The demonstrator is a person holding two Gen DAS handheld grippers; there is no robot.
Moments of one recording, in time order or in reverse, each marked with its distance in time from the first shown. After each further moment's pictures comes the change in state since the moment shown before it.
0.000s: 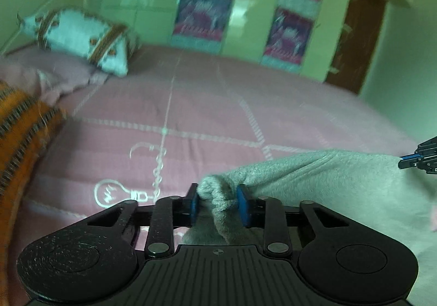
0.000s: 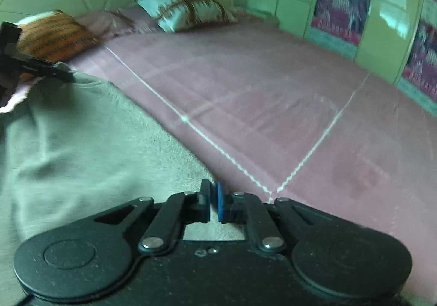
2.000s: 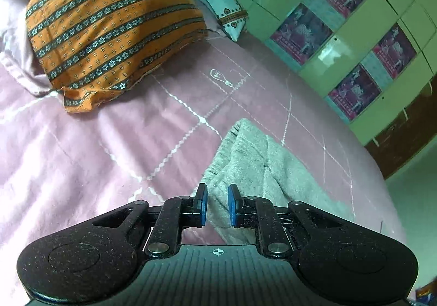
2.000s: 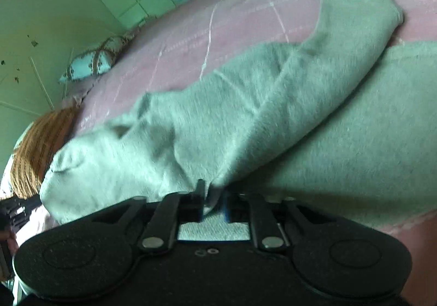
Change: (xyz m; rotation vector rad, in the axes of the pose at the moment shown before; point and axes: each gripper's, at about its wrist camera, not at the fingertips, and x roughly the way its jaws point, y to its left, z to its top) left arm -0.190 -0.017 -0.153 -0.576 0.016 0.200; right arm -0.157 0.156 -0.209 0.910 -0.033 -0.085
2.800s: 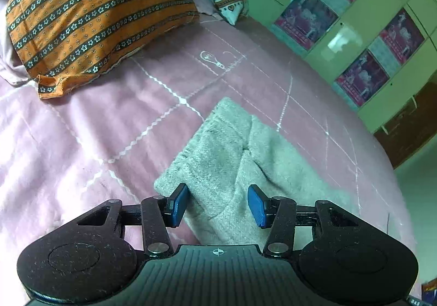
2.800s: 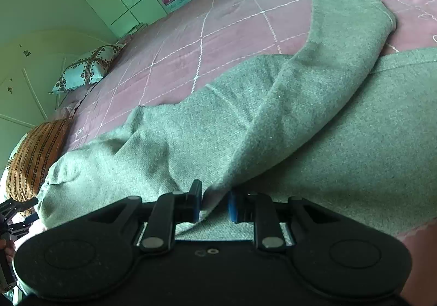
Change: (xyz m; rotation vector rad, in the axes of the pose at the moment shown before) left arm 0.017 -0.032 -0.010 0.000 0.044 0.038; right arm 0.003 -0.002 0.012 0.053 -0.006 -0.025
